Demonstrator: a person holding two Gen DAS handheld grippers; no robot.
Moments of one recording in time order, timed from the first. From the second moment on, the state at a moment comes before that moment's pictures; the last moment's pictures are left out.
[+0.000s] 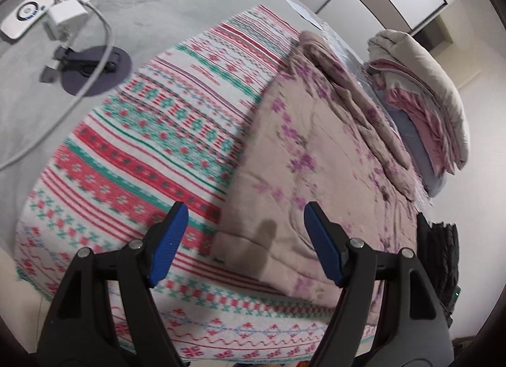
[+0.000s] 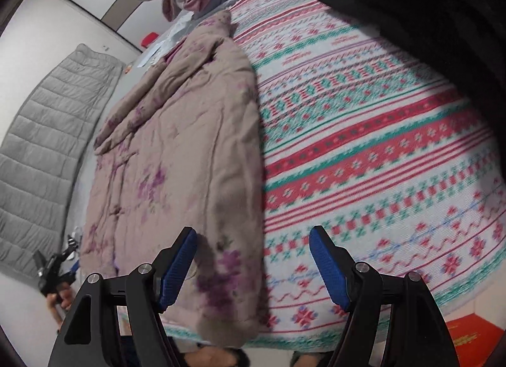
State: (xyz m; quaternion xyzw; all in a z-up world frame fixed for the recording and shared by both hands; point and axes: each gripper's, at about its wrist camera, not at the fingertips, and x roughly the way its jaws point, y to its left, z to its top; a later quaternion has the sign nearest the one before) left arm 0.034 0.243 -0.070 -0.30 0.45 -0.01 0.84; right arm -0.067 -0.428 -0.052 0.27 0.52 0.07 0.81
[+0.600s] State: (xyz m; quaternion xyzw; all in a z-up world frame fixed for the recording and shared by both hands) left arm 0.029 0.186 -0.064 -0.19 0.44 0.01 0.88; right arm -0.073 -0.372 -0.059 0.27 0.50 0.10 0.82
